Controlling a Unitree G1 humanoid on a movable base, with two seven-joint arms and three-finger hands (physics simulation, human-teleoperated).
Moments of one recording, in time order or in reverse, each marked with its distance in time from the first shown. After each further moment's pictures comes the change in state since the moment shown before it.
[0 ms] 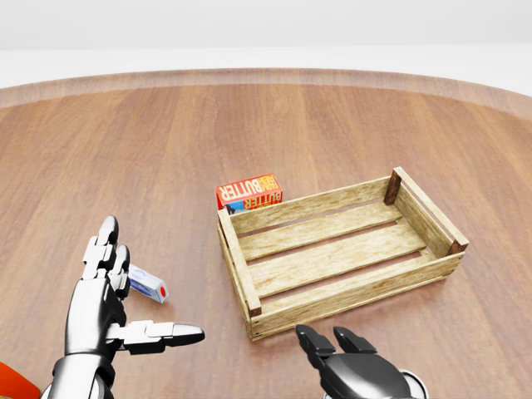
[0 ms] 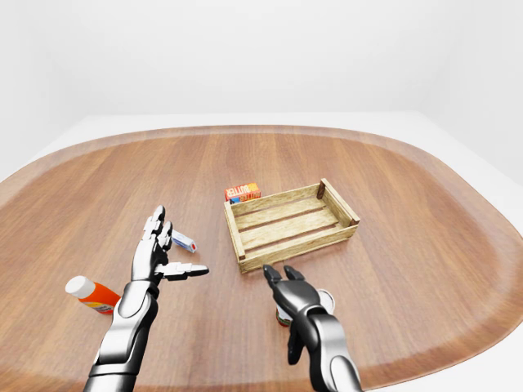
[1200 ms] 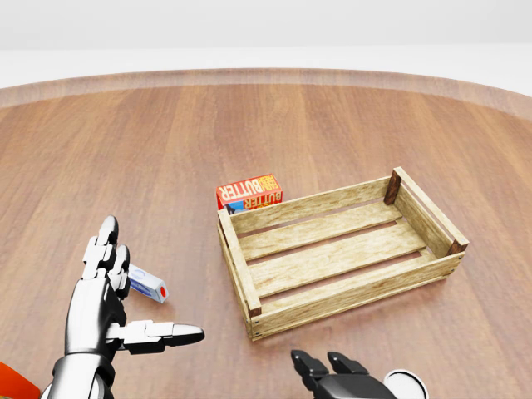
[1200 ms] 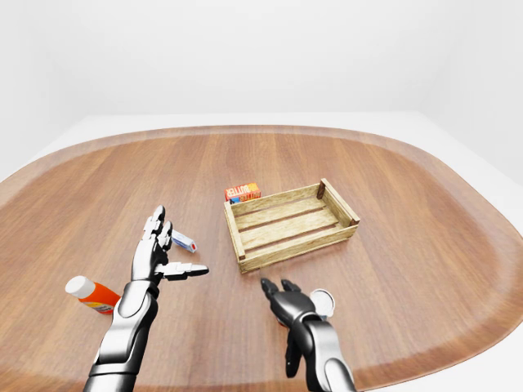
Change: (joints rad) left arm -0.002 0.001 0.001 0.004 -0.001 -0.001 -0.001; right arm -0.001 -0.004 0.038 0.122 0.011 0.007 -0.021
